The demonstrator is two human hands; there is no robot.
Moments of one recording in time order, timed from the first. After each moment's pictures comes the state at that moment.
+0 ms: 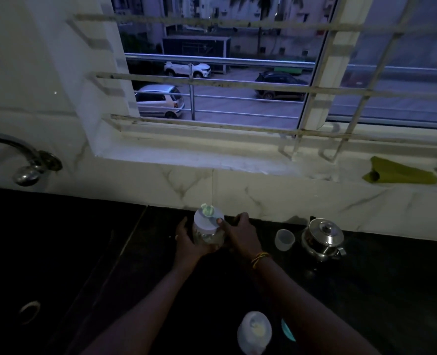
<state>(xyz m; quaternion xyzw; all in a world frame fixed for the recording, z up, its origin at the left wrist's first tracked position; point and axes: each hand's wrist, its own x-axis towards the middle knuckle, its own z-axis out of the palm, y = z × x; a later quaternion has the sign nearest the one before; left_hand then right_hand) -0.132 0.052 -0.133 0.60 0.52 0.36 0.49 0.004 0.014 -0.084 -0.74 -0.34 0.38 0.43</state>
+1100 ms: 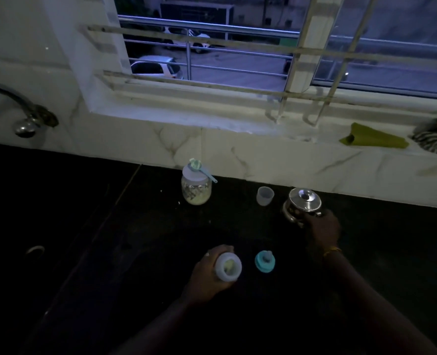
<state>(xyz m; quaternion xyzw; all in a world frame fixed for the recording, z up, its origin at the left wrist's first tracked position) -0.137 -0.125 -0.168 0.74 0.39 0.22 0.49 0.137 -0.157 -0.095 -0.82 -0.21 0.17 0.51</state>
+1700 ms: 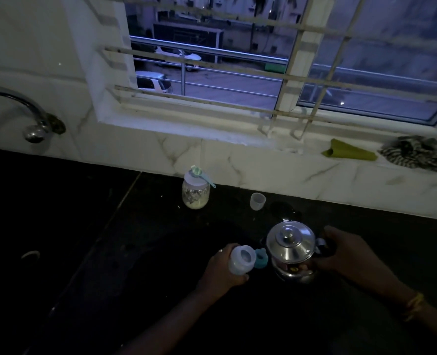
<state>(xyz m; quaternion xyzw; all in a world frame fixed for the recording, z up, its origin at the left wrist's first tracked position) -0.126 -0.147 -0.123 0.75 0.38 0.21 0.50 0.060 -0.274 0.045 -0.80 -0.53 0.20 0.19</state>
